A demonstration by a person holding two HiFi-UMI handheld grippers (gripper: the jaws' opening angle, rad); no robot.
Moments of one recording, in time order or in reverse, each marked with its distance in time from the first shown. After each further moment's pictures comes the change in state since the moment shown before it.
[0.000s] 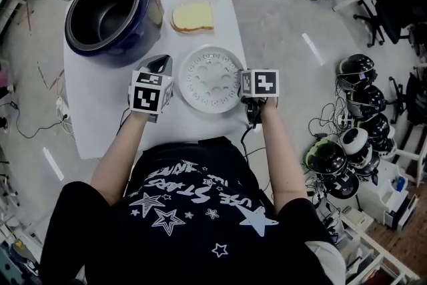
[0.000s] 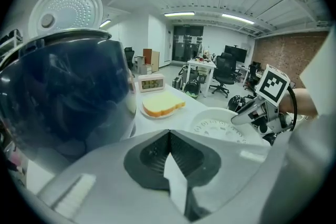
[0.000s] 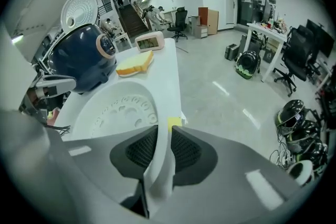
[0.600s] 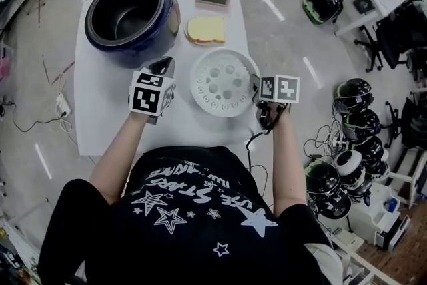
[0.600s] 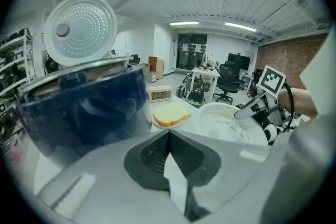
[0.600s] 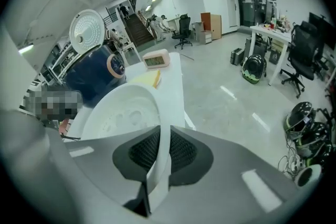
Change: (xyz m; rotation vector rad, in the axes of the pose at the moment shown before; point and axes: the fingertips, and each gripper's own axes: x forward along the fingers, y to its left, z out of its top) left arm -0.032 0.024 0.019 -0.038 -0.083 0.038; right arm -0.032 0.003 0.043 0.001 -0.077 0.099
